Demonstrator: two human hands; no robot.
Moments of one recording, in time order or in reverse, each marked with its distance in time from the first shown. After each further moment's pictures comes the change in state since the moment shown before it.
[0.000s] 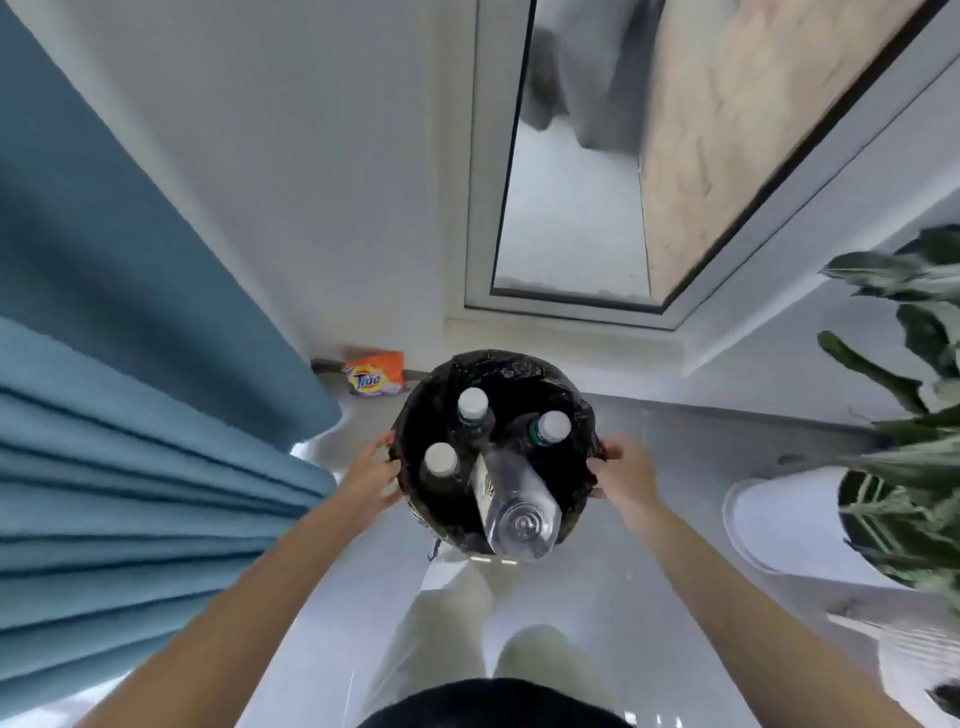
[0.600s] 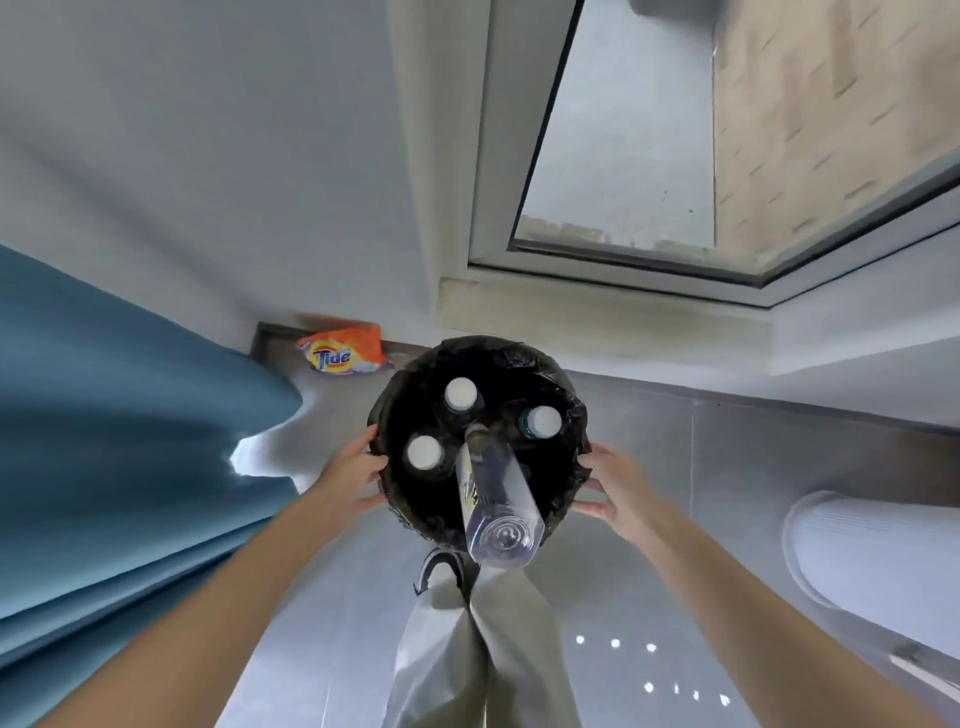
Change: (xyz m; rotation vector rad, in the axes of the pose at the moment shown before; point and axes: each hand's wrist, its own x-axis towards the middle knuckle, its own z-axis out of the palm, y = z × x) left_hand 0.283 0.018 0.034 0.052 -0.007 -0.208; right_hand 0.263 0.036 0.133 0.273 -0.151 0.522
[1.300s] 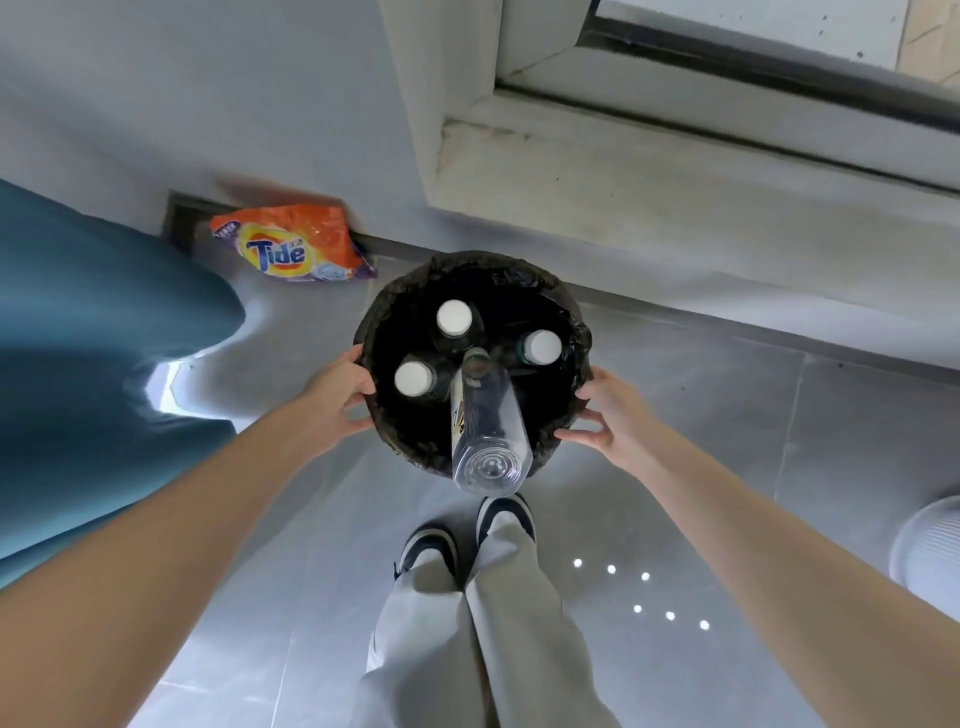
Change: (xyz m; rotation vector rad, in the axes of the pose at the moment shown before) left_hand 0.259 -0.051 0.023 0.032 0.055 -0.100; right_hand 0.257 0.039 0.065 -0.021 -0.065 0.075
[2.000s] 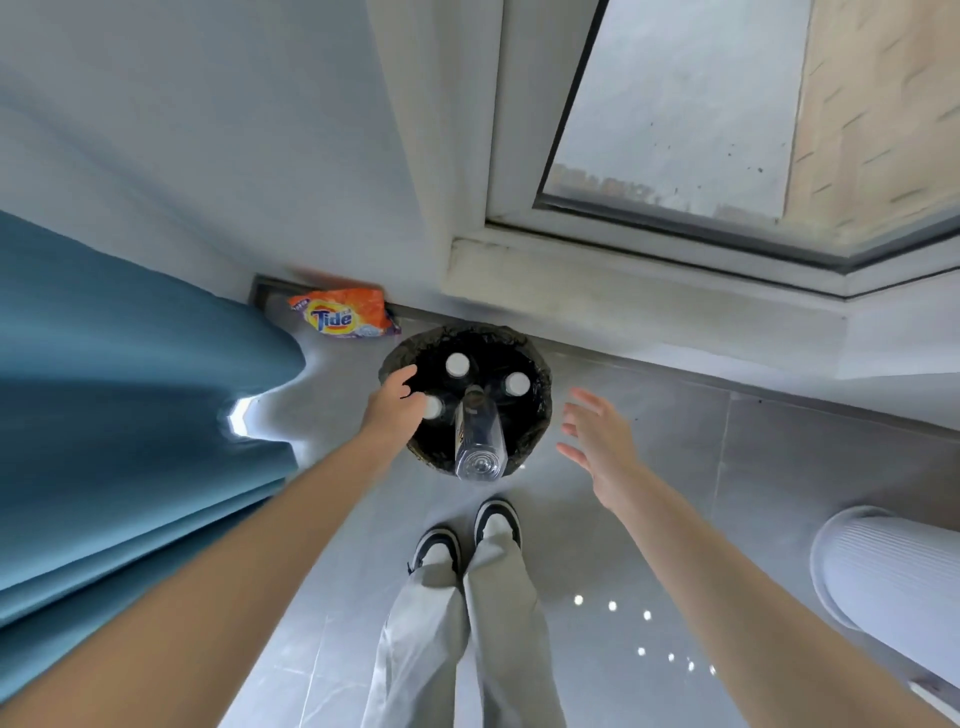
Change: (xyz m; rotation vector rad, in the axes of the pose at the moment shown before) left_hand -0.182 0.053 0.029 0.315 0.103 0.266; right_hand -0.197 -0.055 -0.011 -0.079 0.065 -0.182
